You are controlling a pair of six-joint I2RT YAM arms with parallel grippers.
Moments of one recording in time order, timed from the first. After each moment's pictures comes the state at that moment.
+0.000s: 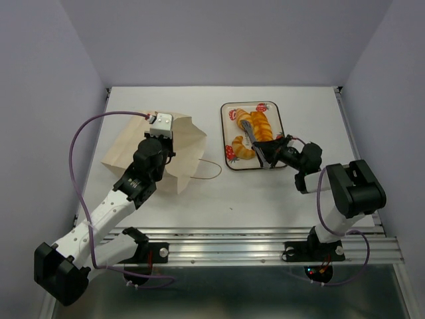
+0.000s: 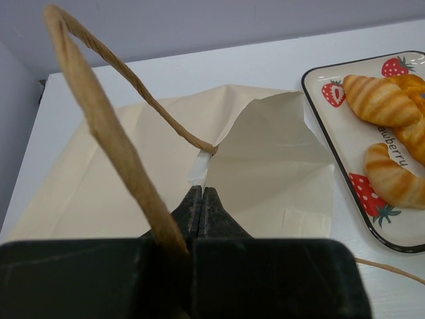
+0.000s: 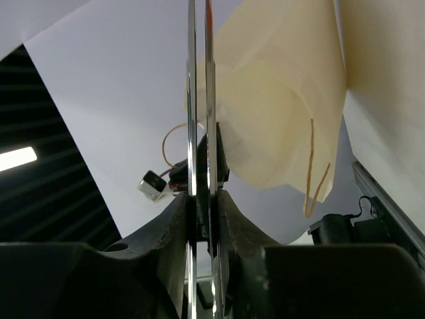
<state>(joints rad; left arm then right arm) -0.57 0.91 0.73 0.04 -0.46 0.00 0.15 1.68 0.45 1.28 -0.82 2.03</state>
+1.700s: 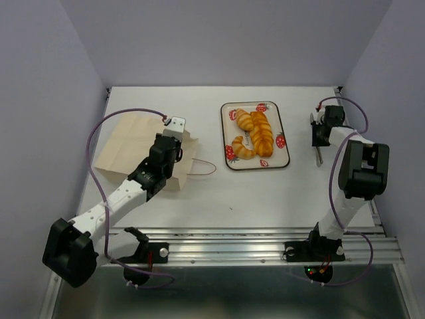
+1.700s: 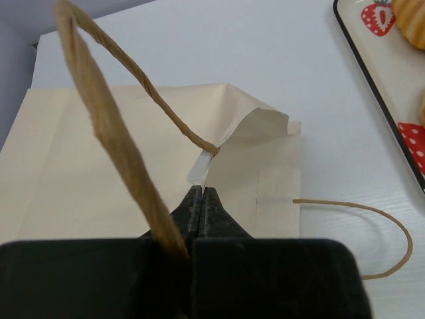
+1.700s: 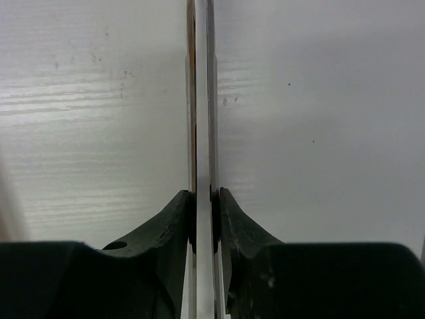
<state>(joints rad) -0.57 1.05 0.69 0.06 -0.48 0.06 -0.18 1.84 1.20 -0.25 0.01 -0.16</state>
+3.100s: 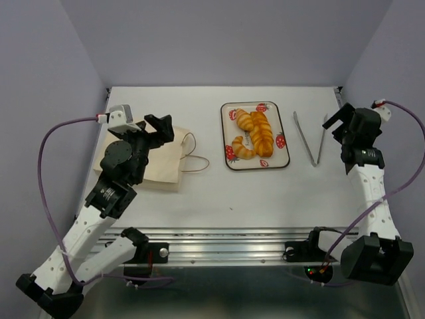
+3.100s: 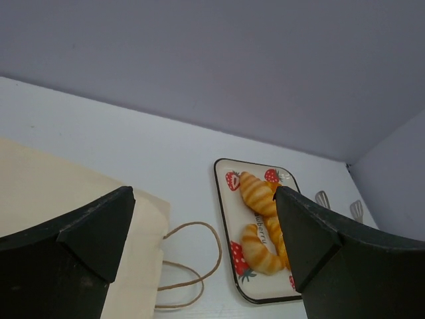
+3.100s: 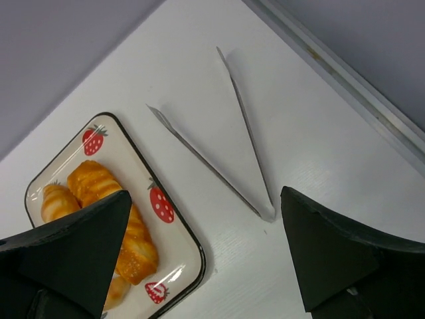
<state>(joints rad) -0.57 0.76 0.93 -0.09 -0.45 -0.38 -0.18 1.12 1.05 -0.36 0.24 0.49</state>
